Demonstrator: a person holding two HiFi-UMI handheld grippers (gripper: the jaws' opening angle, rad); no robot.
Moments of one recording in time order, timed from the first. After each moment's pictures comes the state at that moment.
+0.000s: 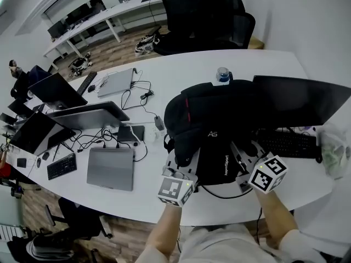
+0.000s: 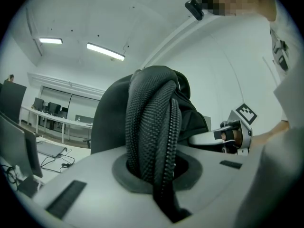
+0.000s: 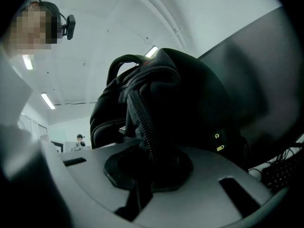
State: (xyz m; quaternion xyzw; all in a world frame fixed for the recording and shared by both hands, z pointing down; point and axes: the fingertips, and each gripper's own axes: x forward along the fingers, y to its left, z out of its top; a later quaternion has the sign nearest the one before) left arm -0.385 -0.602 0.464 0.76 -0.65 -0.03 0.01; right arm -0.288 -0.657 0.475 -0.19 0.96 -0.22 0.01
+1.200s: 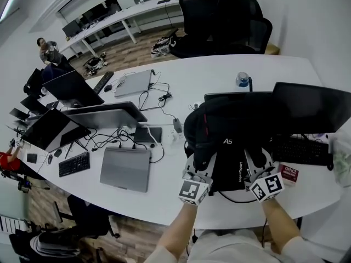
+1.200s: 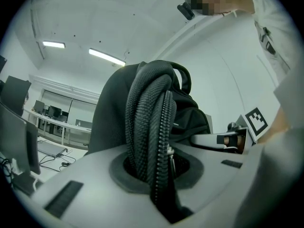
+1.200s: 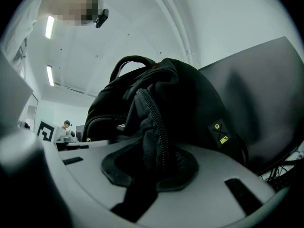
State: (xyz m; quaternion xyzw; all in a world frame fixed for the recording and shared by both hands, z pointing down) left arm -0.409 -0.599 0.514 0.76 -0.65 -0.05 -0.01; right arm -0.301 -0.655 0.521 -0.26 0.96 -0.08 0.06
